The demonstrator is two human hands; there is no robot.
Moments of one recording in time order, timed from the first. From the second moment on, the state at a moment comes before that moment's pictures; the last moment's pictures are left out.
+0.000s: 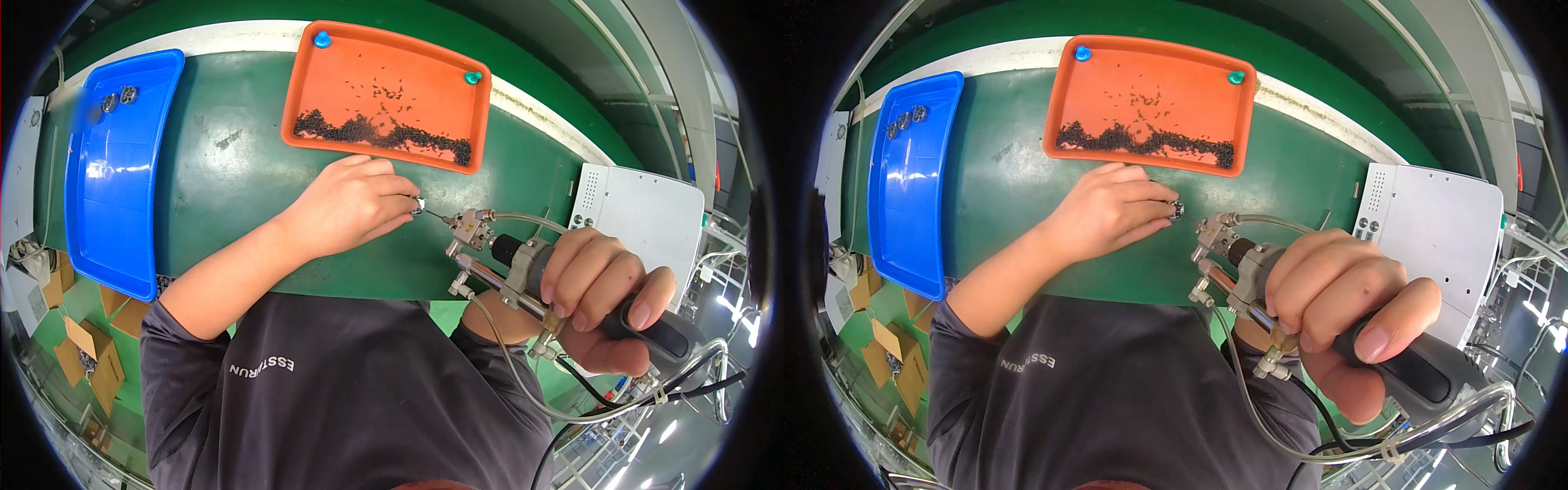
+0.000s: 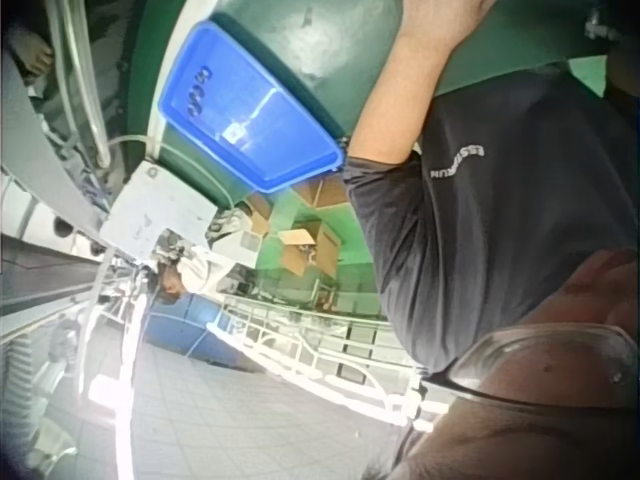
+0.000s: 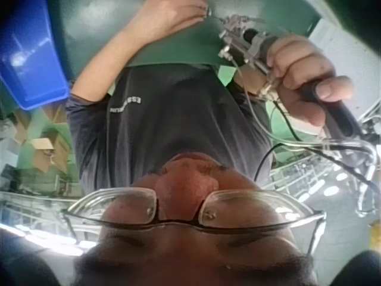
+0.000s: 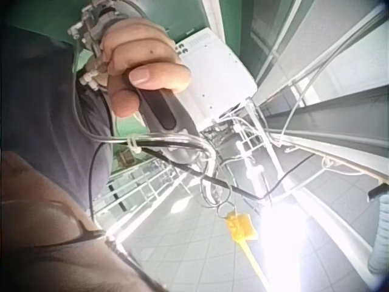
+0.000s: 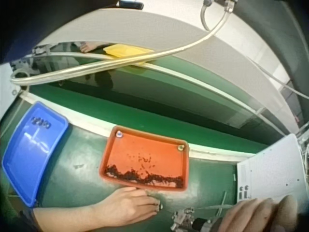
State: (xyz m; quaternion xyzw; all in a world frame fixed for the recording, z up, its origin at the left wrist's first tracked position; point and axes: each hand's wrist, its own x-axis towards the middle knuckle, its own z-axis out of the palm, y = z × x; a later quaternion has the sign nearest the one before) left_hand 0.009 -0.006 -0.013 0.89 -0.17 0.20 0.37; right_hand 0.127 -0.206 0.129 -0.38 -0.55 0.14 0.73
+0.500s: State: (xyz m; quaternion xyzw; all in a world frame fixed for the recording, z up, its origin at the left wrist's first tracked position) left_hand 0.006 -0.003 -0.006 0.85 -0.20 0.19 0.45; right_hand 0.115 -0.209 0.137 -0.32 -0.54 0.15 0.77
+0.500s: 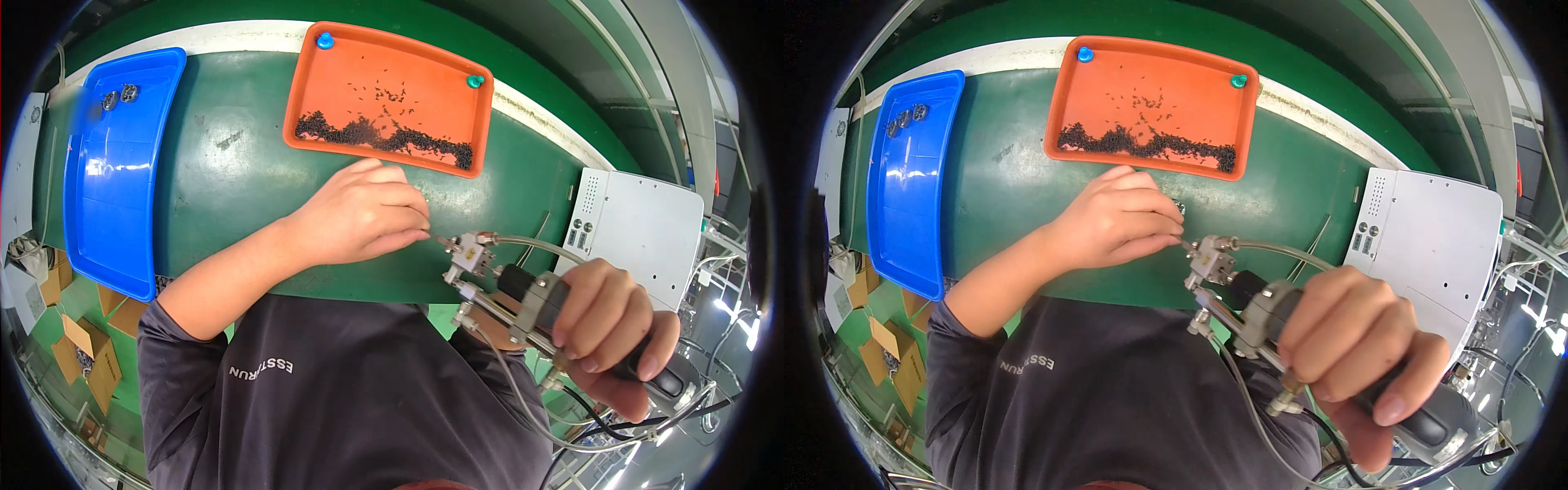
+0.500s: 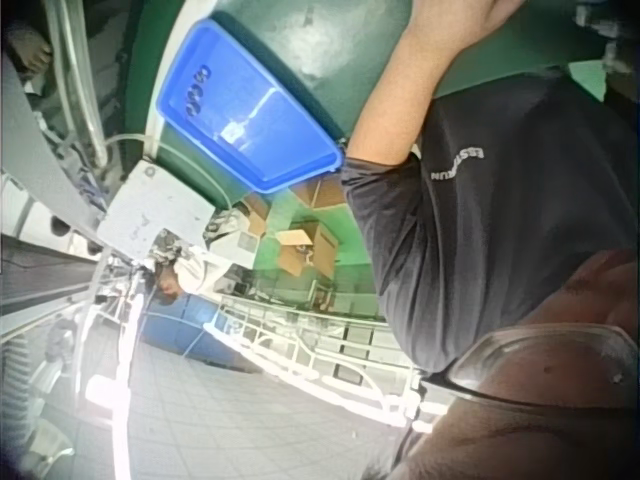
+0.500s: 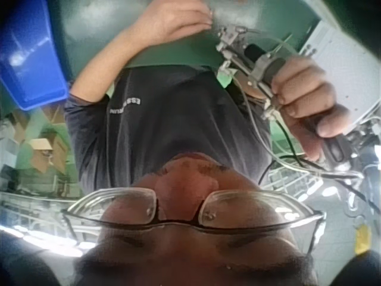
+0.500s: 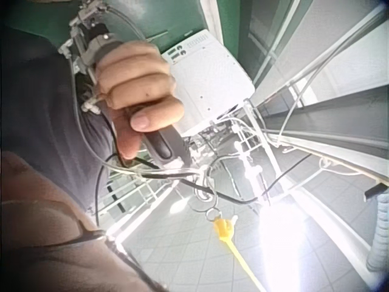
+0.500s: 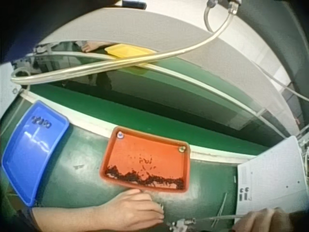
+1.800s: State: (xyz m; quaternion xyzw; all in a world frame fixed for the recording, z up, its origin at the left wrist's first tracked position) left_hand 0.008 -0.005 -0.009 0.89 -0.17 0.19 0.37; right_hand 0.122 -0.198 0.120 -0.39 -0.54 0.16 0.73
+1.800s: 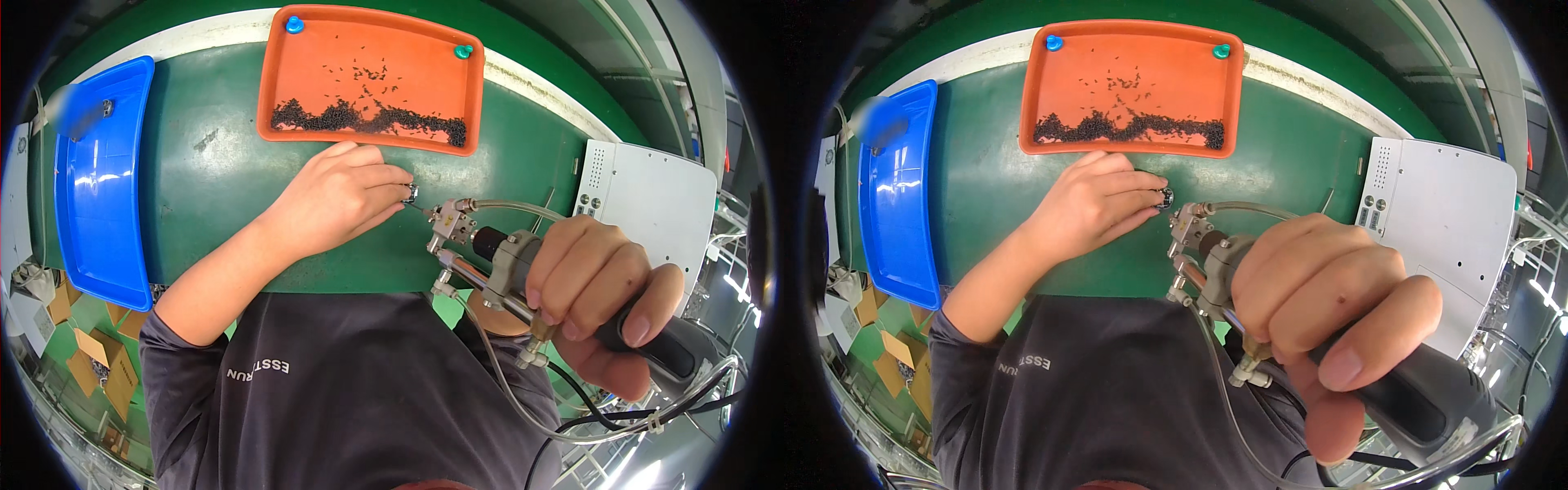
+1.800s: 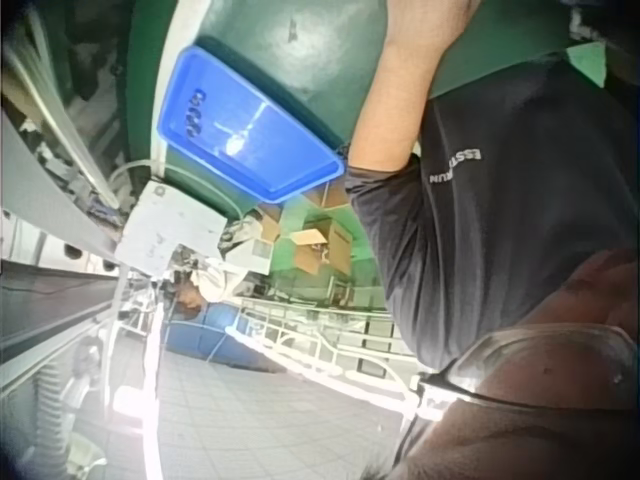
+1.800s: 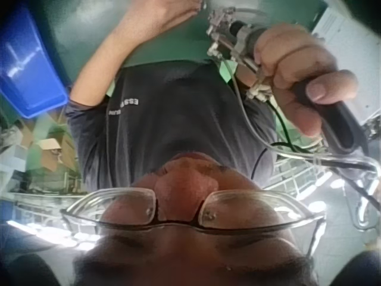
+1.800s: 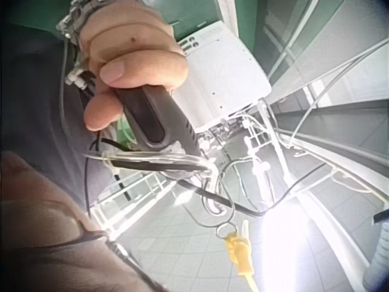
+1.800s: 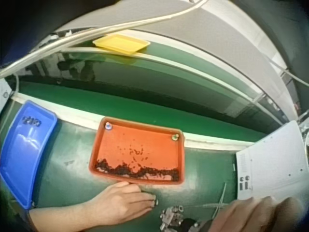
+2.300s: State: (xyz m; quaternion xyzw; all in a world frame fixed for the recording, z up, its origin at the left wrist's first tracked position) left_hand 0.014 -0.004 -0.011 0.90 -0.17 0.20 0.36; right_hand 0.122 -0.184 0.125 -0.41 -0.55 0.19 0.71
